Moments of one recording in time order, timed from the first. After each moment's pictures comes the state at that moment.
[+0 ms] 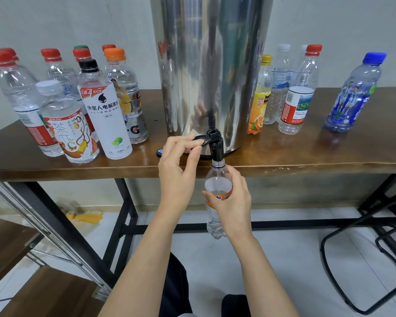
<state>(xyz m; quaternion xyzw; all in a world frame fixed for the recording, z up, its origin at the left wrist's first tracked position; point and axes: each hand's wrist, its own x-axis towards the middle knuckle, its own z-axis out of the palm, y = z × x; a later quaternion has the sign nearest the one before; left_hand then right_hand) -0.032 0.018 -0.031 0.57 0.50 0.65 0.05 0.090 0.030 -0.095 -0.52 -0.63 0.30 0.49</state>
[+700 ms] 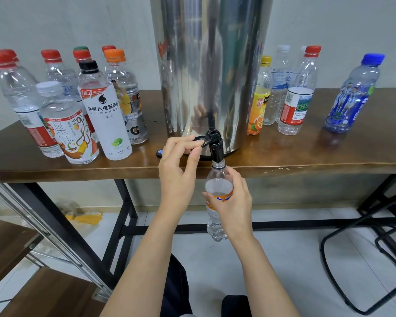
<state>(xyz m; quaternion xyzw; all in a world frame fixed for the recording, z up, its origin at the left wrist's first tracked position) -0.032 0.018 -0.032 0.57 0.50 0.65 0.04 0.091 0.030 -0.097 -0.52 -0.63 0.30 0.49</state>
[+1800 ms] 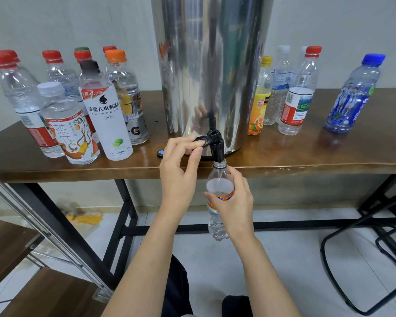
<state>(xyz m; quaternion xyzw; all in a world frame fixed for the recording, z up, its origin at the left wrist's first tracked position) -0.031 0.018 -0.033 0.57 0.49 0.66 0.04 0.092 0.031 -0.098 -0.52 -0.63 0.30 0.50</state>
